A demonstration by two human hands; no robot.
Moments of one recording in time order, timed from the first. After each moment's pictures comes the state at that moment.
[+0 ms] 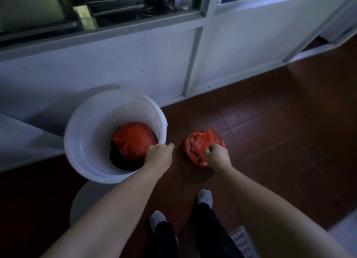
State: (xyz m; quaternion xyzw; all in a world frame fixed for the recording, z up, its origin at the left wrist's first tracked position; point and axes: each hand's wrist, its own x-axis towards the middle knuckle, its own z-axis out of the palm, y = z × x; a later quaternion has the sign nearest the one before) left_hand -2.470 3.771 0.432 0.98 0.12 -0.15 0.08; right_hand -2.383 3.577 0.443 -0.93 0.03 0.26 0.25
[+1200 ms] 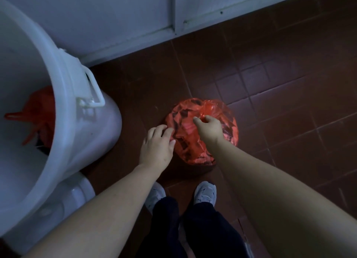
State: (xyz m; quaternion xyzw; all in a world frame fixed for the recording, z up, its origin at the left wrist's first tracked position) left_hand -2.296 3.650 0.004 0.94 0.21 -0.16 0.20; right_hand -2.164 3.523 -0.006 -0.83 0.16 0.36 0.40
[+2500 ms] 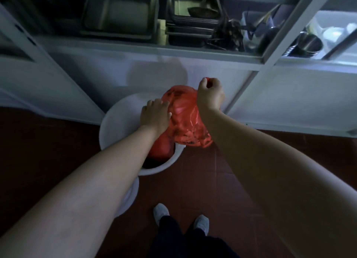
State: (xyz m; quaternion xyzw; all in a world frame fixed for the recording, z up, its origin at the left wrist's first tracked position) left_hand -2.369 3.858 0.556 0.92 0.38 -0.01 0.09; right_hand -2.217 3.785 0.603 -0.84 -0.12 0.12 0.51
